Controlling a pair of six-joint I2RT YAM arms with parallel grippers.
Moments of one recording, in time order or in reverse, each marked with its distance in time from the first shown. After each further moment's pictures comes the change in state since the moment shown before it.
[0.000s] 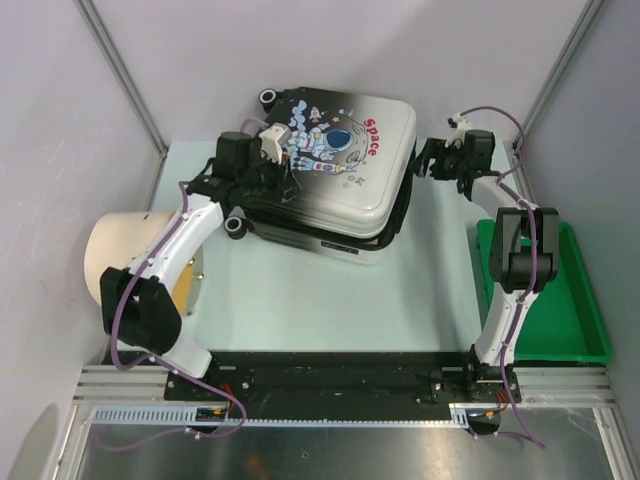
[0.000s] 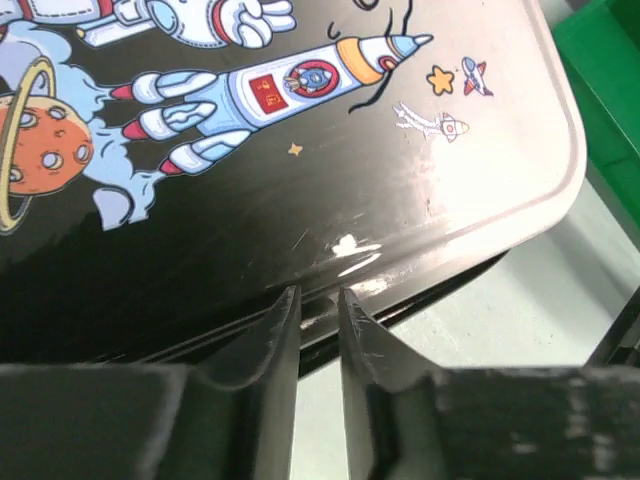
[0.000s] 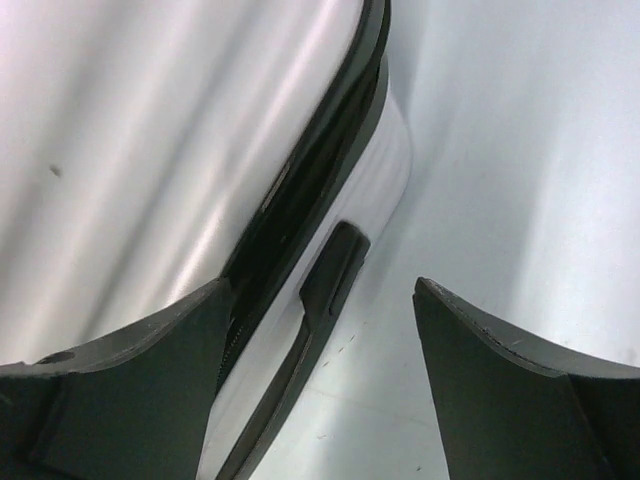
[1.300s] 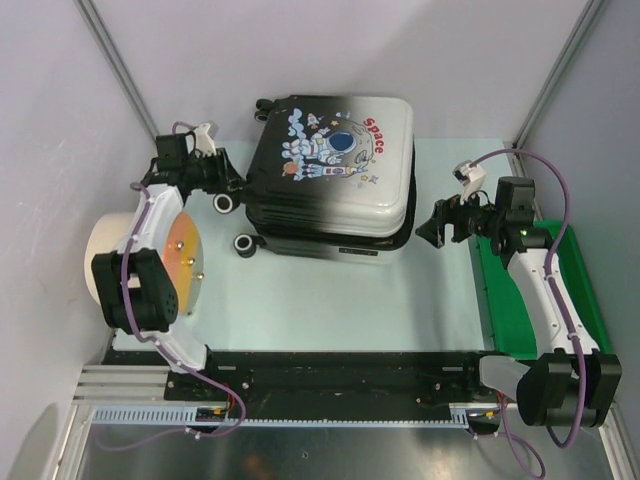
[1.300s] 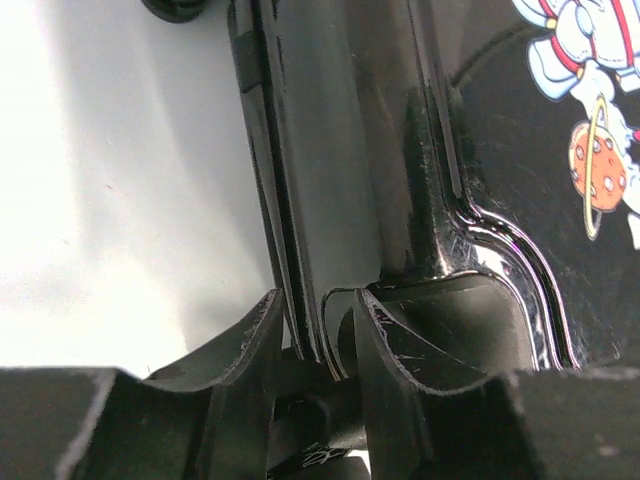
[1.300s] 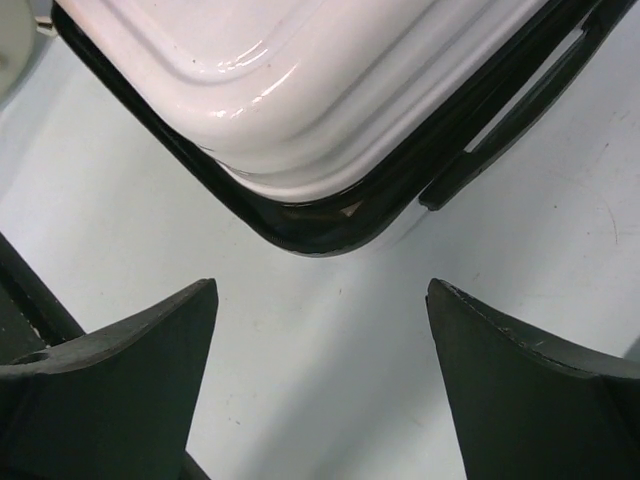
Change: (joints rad) left arm 0.372 0.115 0.013 -0.019 0.099 -0.069; right arm -0.019 -0.858 -0.458 -0.521 -0.251 -0.384
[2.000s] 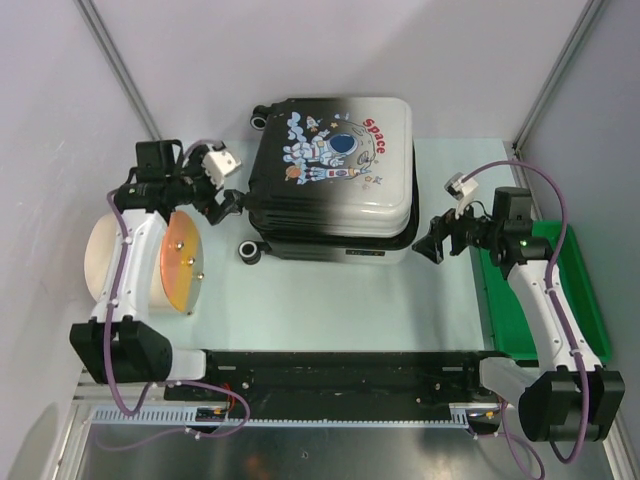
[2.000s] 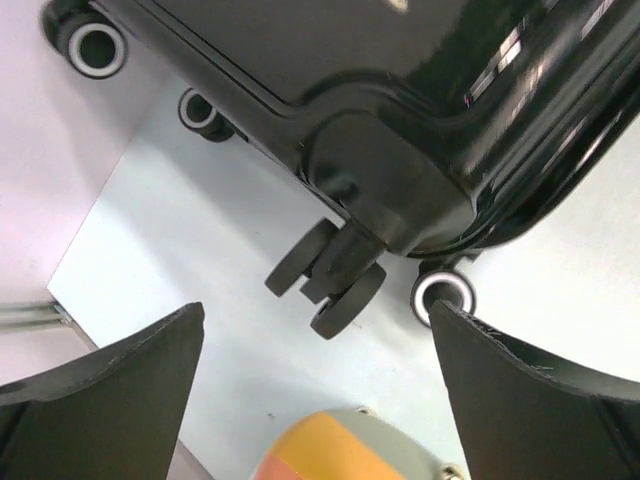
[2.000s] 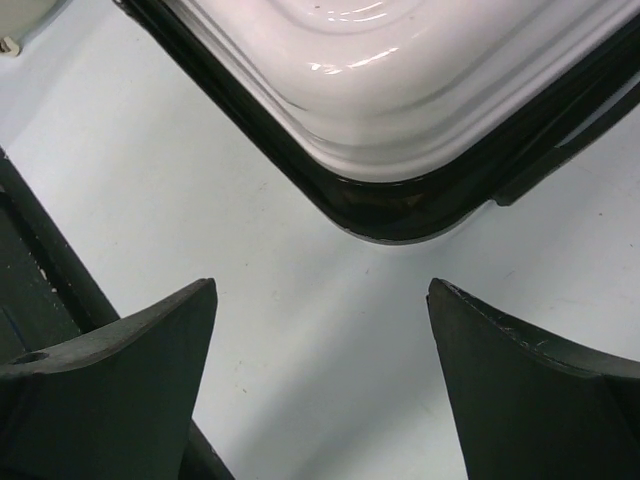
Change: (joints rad) left arm -0.028 -0.341 0.010 -0.365 0.021 0.920; right arm 0.019 -0.074 -0.055 -0.074 -0.063 -0.120
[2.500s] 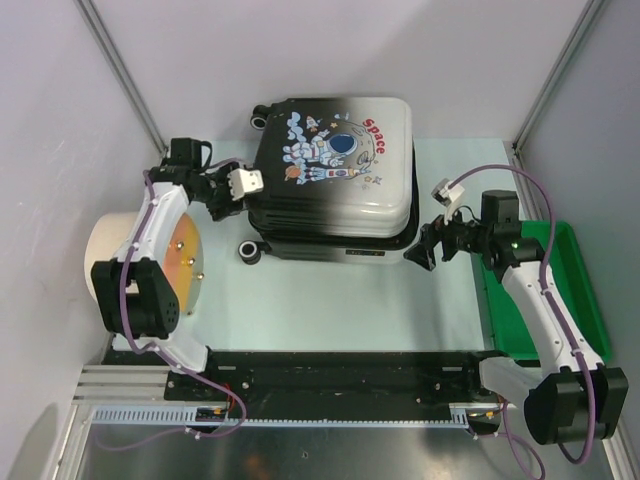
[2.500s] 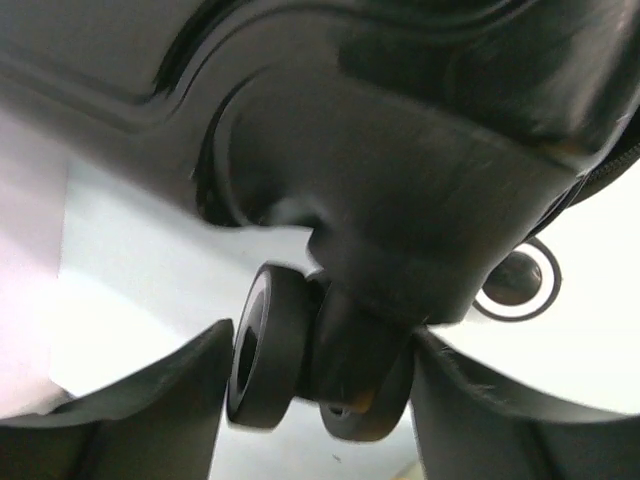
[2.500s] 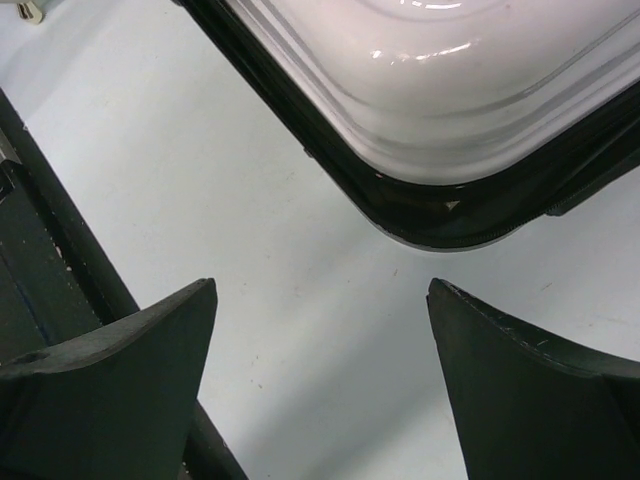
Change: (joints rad) left arm -0.032 0.284 0.034 -0.055 -0.057 0.455; right arm 0.084 -0.001 -0.018 -0.003 0.013 -0.009
